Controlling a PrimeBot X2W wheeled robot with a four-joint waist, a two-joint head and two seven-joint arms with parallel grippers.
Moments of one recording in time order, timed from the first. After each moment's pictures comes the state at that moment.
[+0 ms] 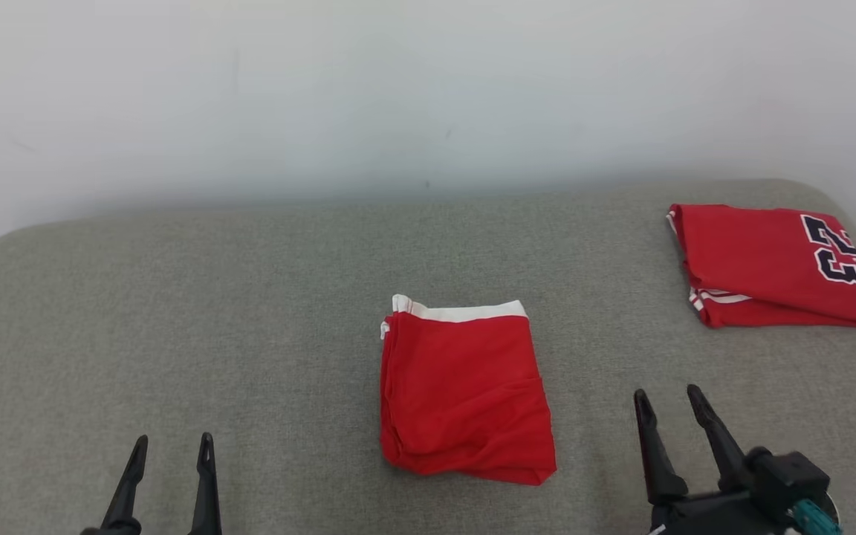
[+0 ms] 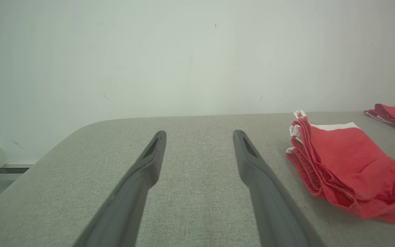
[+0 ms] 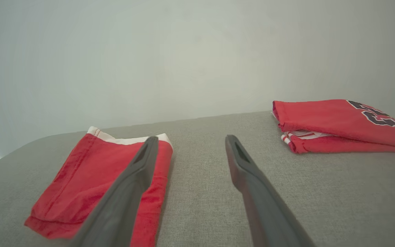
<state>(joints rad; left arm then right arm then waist) 0.05 0.06 0.06 0.12 -0.07 -0.12 -0.26 -0.04 -0.16 0.06 0.23 0.25 0.13 -0.26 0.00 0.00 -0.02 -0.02</state>
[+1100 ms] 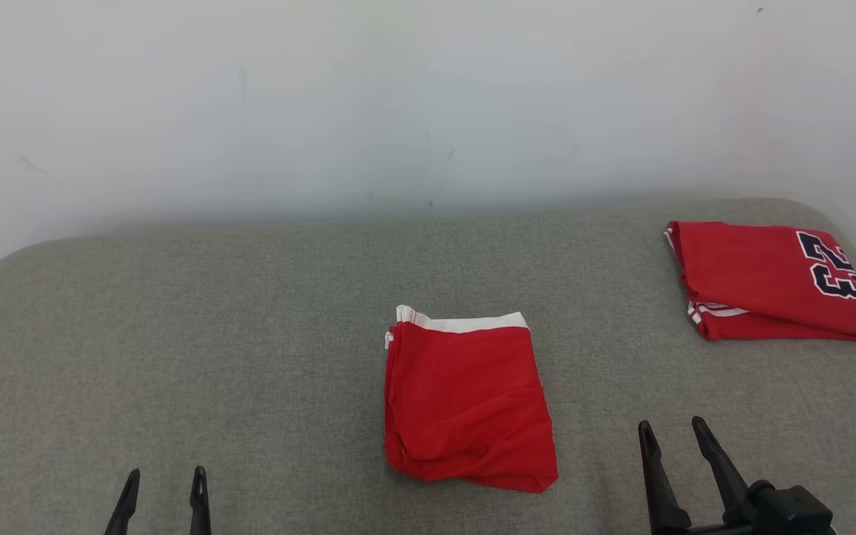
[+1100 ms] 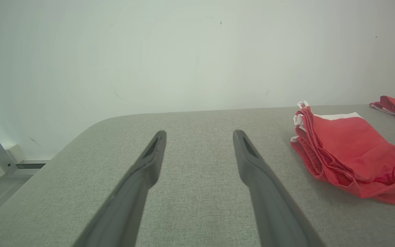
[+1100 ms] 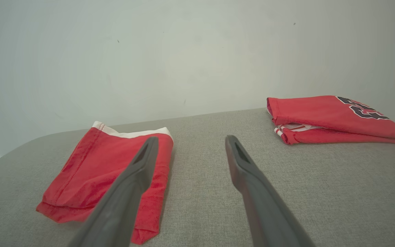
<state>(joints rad) 0.13 0.06 0.08 0.09 -0.05 -0.11 -0.26 0.06 -0.11 0.02 0.18 0.22 0.13 -0.26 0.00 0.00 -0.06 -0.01</state>
